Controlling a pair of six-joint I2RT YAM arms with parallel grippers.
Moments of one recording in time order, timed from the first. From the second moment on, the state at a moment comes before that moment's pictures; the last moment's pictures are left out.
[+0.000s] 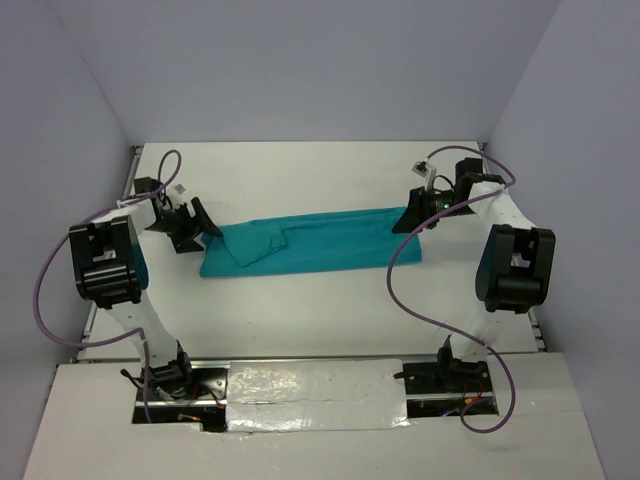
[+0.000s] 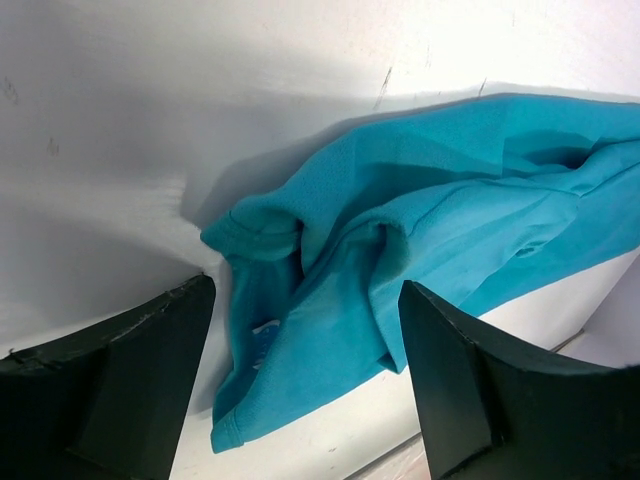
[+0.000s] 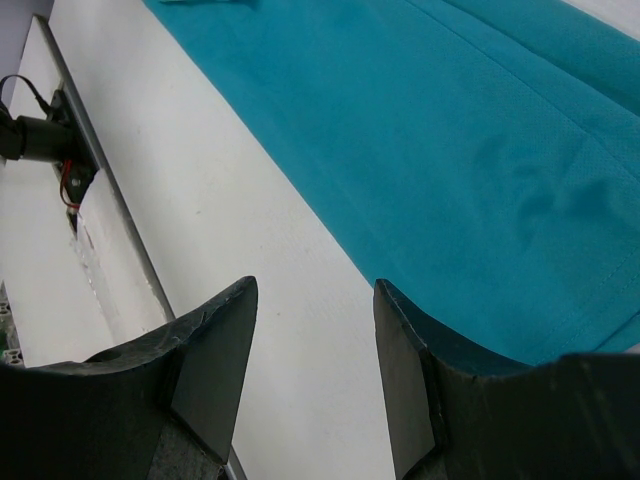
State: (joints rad) left arm 0.27 1.86 1.17 -0.54 0.57 -0.26; right arm -0.13 1.75 1.30 -0.86 -1.01 -0.53
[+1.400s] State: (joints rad) left arm 0.10 1.77 1.27 -0.60 0.52 -0.35; right arm -0.16 1.75 1.30 -0.88 -1.03 -0.56
